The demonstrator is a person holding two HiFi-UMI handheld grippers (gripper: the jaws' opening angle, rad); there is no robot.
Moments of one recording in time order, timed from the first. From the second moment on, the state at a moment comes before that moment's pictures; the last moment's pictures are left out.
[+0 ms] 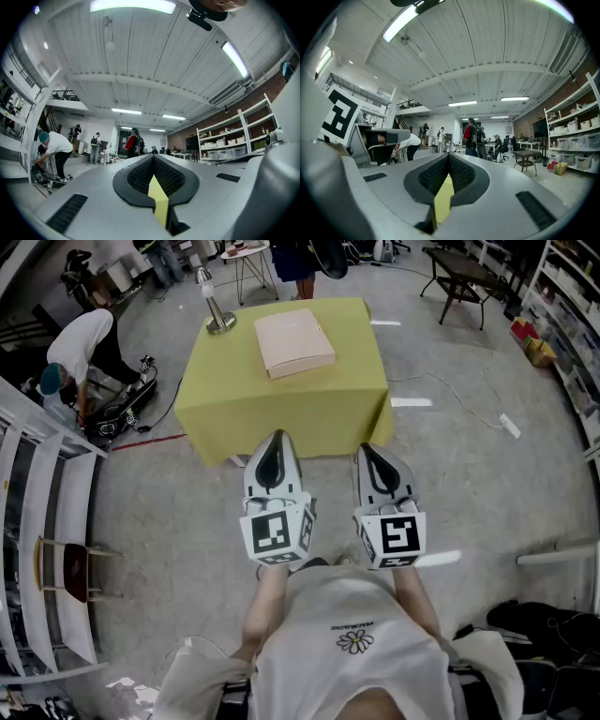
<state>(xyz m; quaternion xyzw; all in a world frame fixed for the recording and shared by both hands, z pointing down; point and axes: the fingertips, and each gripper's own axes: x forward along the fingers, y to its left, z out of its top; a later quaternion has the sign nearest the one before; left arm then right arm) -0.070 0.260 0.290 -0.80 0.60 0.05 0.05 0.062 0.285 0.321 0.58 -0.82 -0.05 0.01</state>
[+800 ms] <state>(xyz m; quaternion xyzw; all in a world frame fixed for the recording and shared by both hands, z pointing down) -0.073 0.275 0.303 -0.79 0.61 0.05 0.04 0.057 0.303 0.337 0.54 -0.84 -0.02 0.00</state>
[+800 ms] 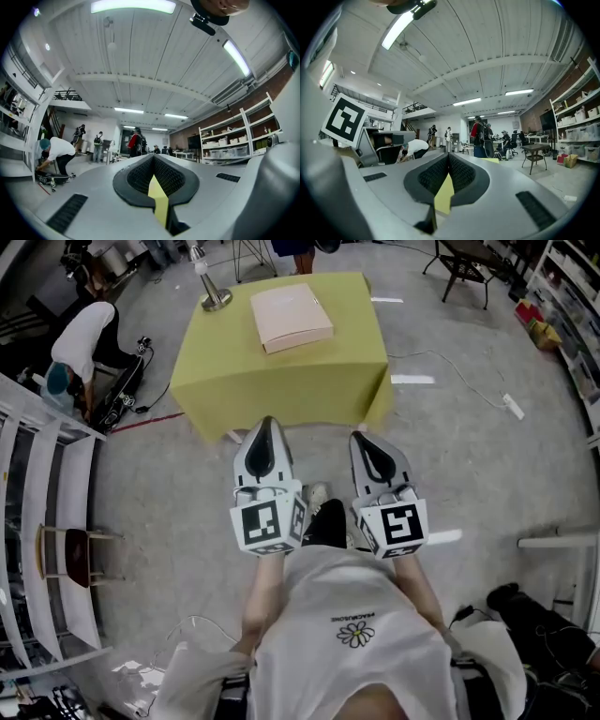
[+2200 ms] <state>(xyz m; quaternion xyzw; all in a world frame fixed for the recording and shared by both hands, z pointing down) -0.101 -0.137 0.295 -0.81 0.59 0.06 0.06 0.033 -0.106 0.323 0.57 -0.82 -0.01 0.00</state>
